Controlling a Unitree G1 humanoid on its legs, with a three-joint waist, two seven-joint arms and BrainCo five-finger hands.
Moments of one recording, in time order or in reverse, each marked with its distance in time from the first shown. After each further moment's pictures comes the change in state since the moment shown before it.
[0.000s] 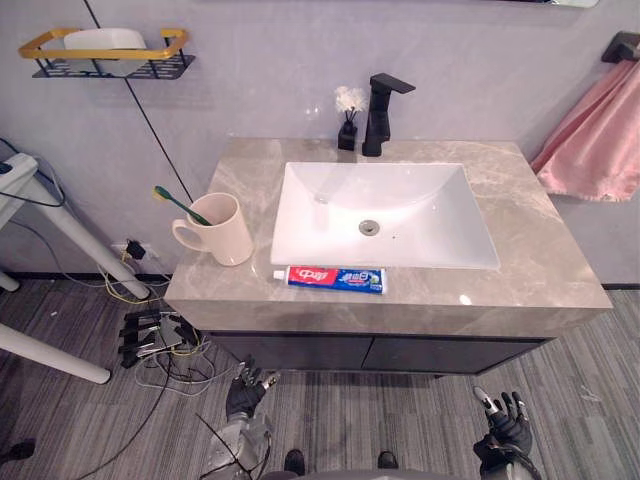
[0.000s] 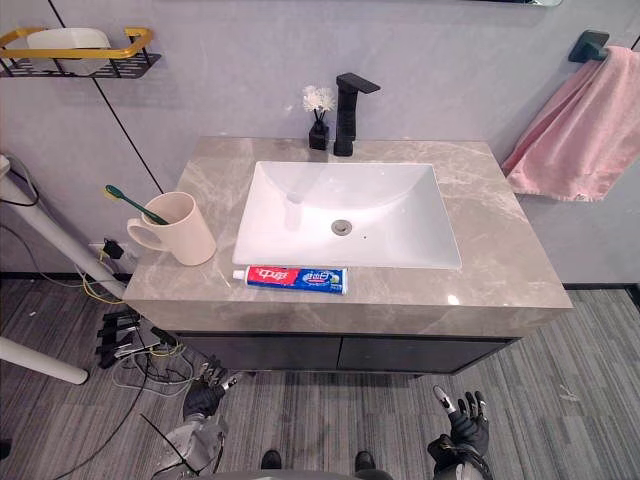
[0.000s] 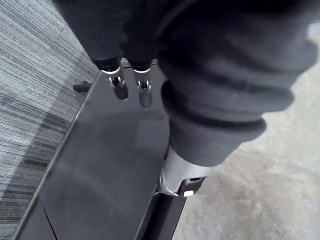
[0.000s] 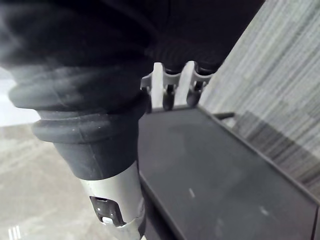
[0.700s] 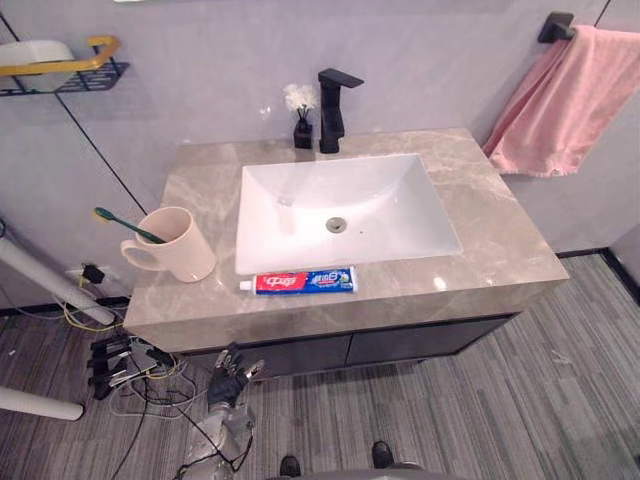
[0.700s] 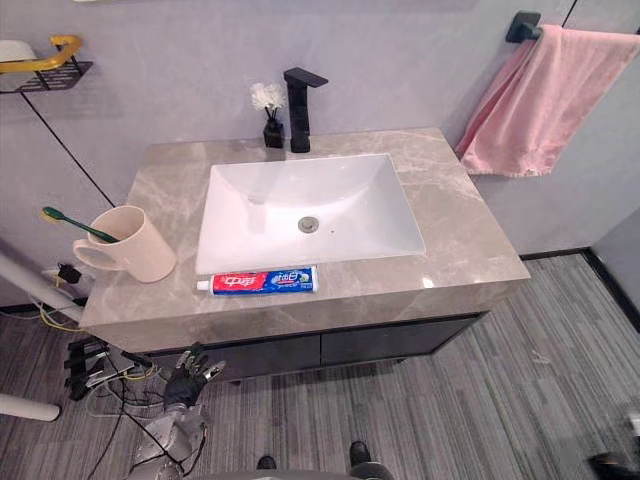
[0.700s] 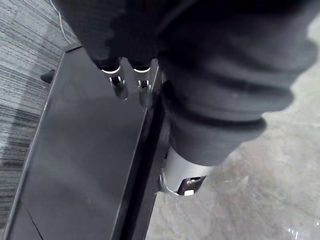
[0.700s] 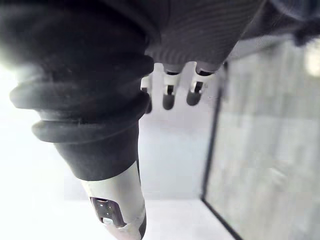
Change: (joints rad) left arm -0.019 0.063 0.034 -0.048 0.009 -0.002 -0.029; right arm -0.117 -0.383 -0.645 -0.027 -0.111 0.009 -0.126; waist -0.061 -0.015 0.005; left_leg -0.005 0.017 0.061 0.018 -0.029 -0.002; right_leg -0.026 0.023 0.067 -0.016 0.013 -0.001
